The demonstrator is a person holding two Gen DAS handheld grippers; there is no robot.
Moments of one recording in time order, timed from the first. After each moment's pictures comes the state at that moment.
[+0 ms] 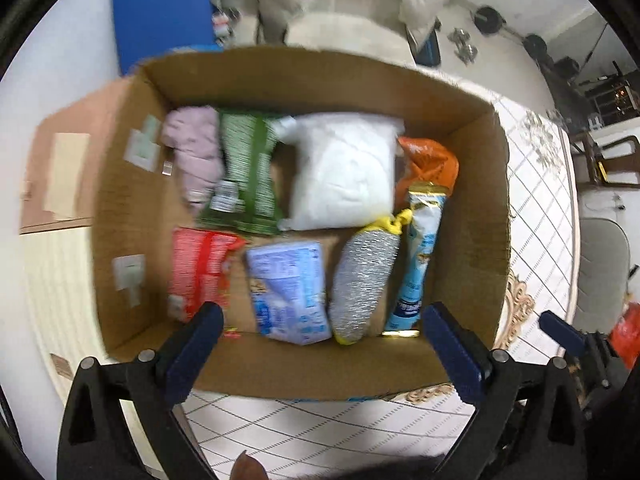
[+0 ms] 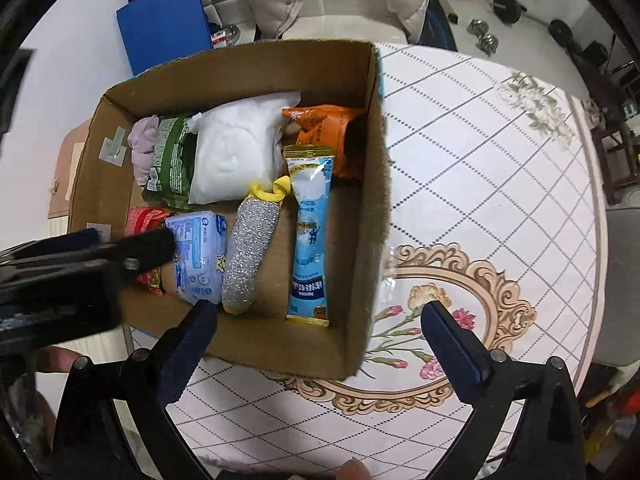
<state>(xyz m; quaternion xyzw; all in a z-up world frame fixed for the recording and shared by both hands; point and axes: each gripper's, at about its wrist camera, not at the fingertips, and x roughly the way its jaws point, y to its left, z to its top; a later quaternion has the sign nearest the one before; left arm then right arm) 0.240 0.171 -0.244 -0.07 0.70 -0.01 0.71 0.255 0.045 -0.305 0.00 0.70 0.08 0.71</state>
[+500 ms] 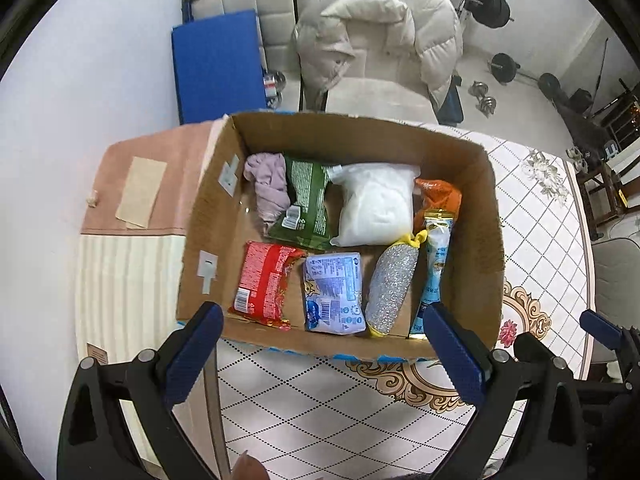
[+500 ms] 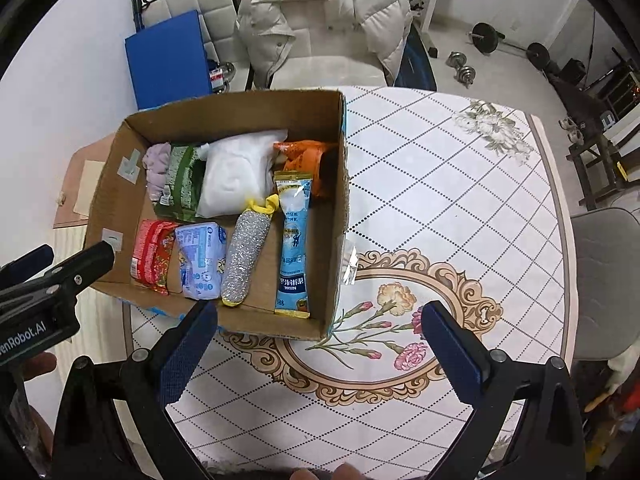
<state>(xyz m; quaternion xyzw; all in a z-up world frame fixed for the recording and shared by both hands) 0.203 0.183 -0.188 -0.03 0.61 0.05 0.79 0.221 0.024 -0.242 0.00 0.64 0.06 0.76</state>
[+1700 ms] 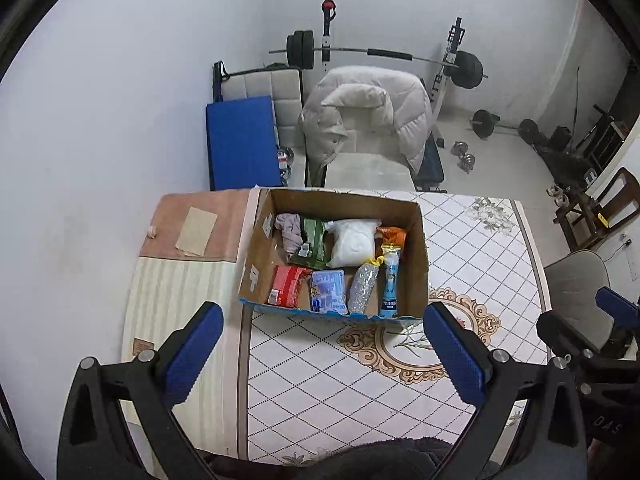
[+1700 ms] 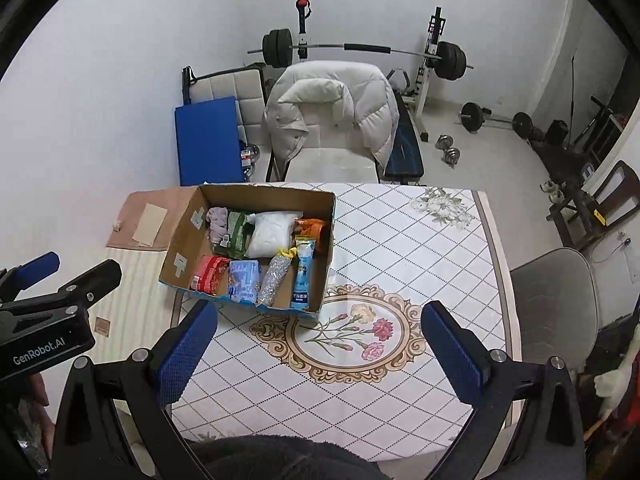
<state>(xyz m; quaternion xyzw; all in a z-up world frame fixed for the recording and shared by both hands) 0.084 0.161 -0.007 -0.02 0.51 0.05 0.86 0.097 -0.013 -0.019 -0.01 0.52 0.08 0.85</state>
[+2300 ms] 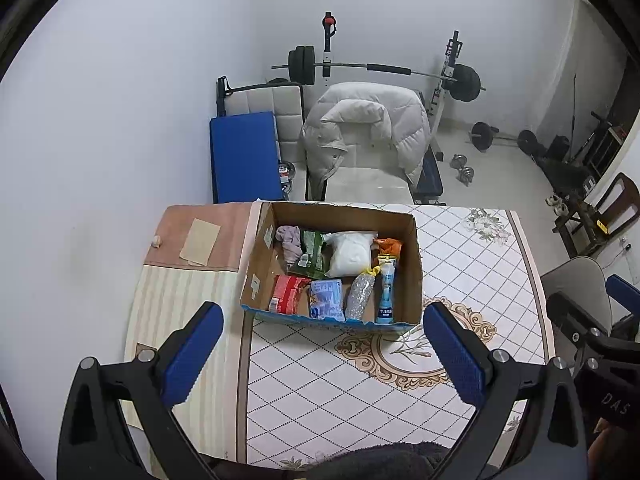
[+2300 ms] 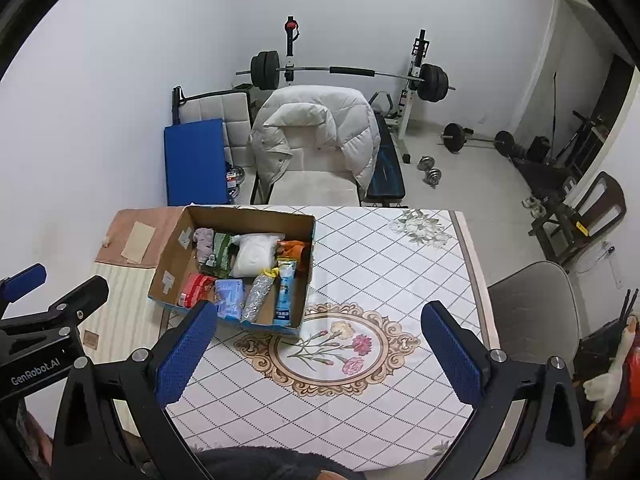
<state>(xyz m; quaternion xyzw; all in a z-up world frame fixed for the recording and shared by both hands) 0.071 0.153 0.006 -0.02 0.48 0.06 0.87 0.088 -0.023 0.008 -0.03 0.48 0.05 0.87</state>
